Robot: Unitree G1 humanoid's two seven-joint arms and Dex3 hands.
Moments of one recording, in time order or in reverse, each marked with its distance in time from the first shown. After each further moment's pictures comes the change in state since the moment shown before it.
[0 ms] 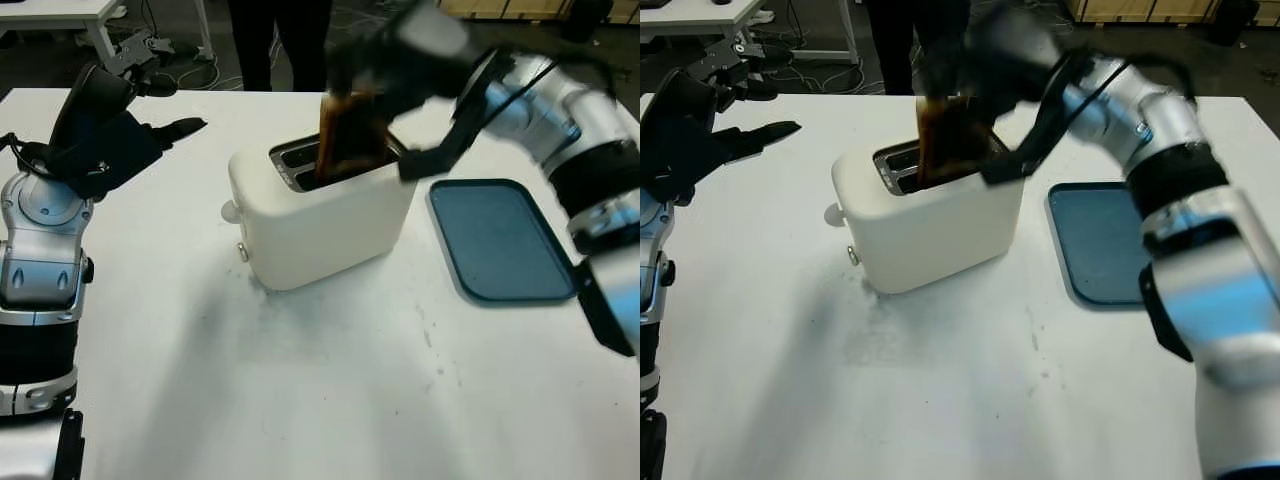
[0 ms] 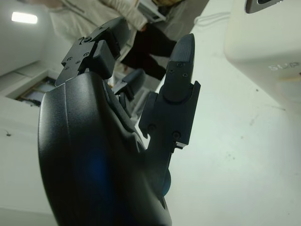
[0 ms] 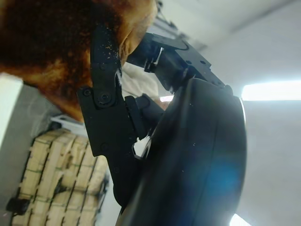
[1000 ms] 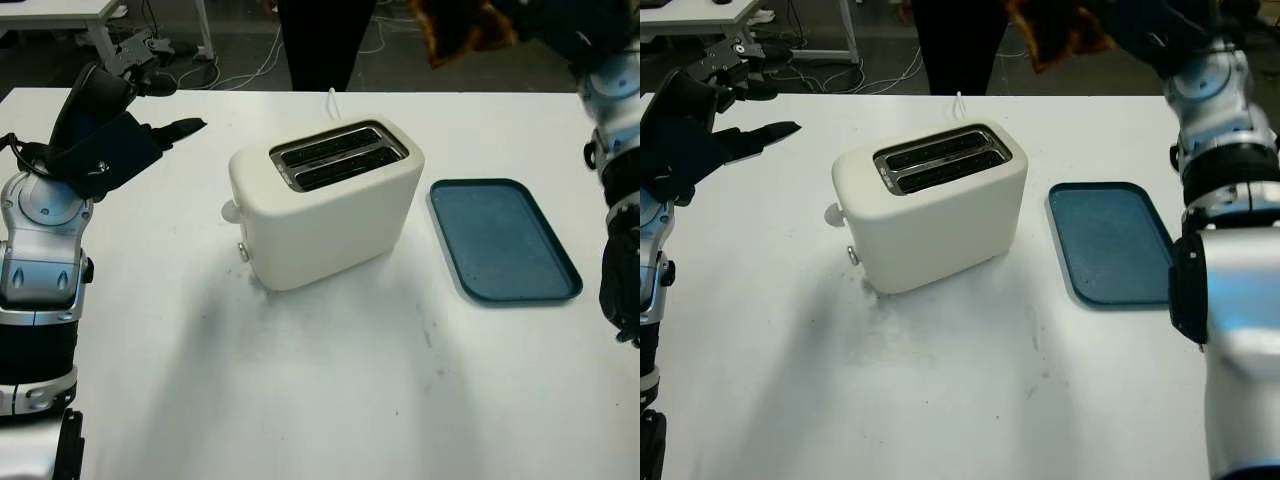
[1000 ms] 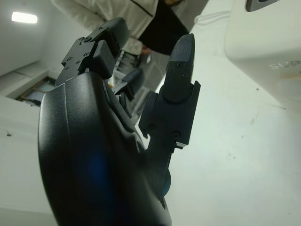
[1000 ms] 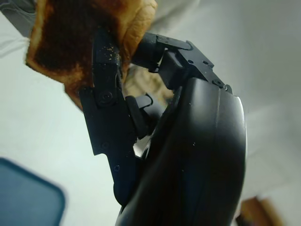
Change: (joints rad) left arm 0.000 0.001 0.000 0.010 0.000 -0.005 0.000; right arm 0.073 -0.010 -0.428 0.283 0.505 0.408 0.098
